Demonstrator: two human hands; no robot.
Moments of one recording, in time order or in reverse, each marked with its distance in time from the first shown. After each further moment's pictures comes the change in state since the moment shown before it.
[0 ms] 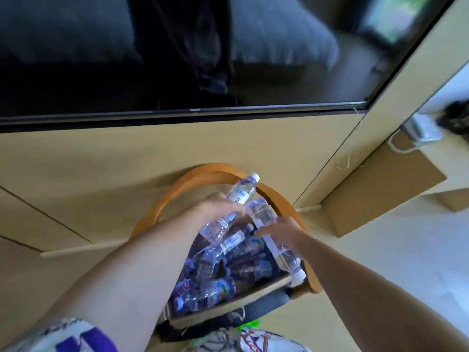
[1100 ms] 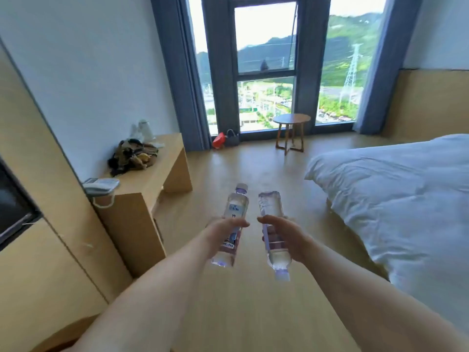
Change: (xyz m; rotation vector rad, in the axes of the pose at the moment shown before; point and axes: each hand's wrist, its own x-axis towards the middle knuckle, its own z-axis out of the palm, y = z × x) left_hand -0.323 0.164 0.397 0.287 -0.829 0.667; right_hand -0.440 0.361 -0.027 1.395 1.114 -0.200
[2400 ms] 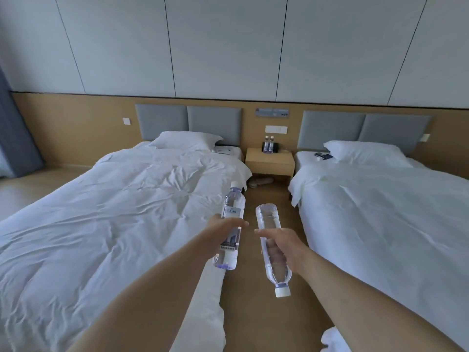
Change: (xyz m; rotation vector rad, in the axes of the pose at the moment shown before) left_hand 0.080 0.231 0.865 0.447 -1.260 0.314; right_hand -0.186 -0.072 -0.702 0.288 1.443 0.101
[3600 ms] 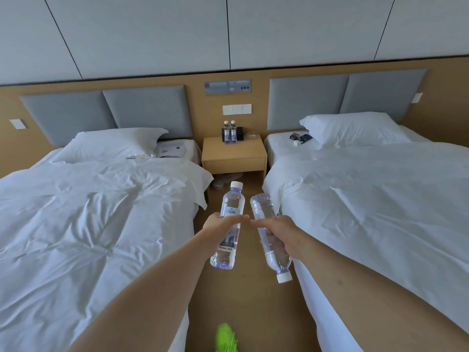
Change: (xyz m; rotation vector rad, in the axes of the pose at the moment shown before) left_hand 0.560 0.144 0.211 0.178 -0.133 -0.138; right_hand 0.527 -0.152 -0.214 0.009 0.150 0.147
